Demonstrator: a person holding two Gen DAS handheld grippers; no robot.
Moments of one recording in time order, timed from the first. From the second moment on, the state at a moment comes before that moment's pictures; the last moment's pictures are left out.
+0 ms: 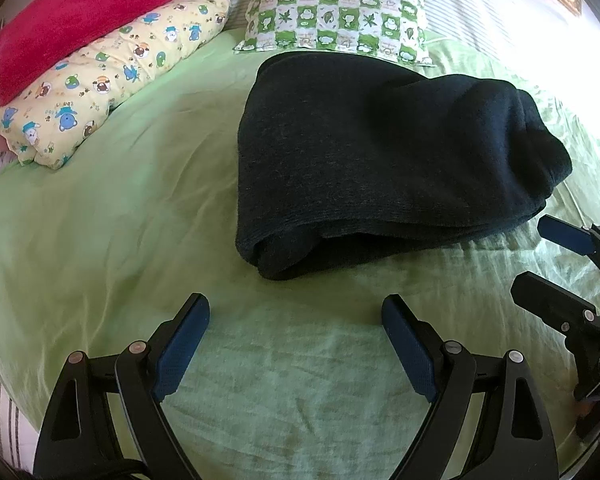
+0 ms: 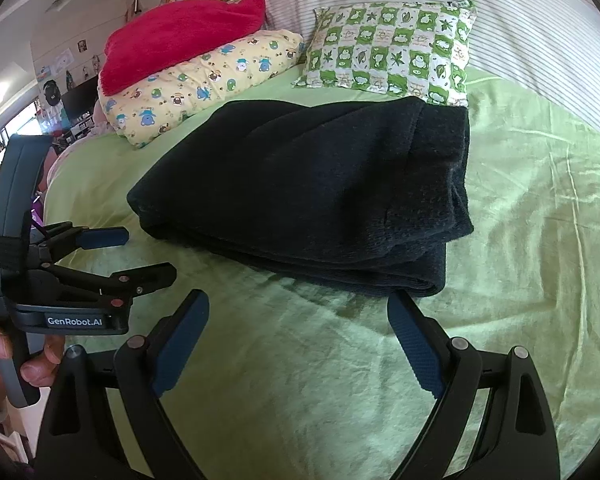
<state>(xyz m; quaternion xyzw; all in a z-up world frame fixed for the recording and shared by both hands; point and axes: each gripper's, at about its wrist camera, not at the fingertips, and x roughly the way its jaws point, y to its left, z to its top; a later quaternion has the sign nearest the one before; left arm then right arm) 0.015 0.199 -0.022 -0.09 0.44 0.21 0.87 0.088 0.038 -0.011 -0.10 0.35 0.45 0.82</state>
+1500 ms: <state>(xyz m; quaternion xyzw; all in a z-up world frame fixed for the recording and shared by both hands) 0.015 0.202 -0.017 -0.09 0.43 0.21 0.87 0.094 0.034 -0.005 -0.10 0.35 0.44 0.82</state>
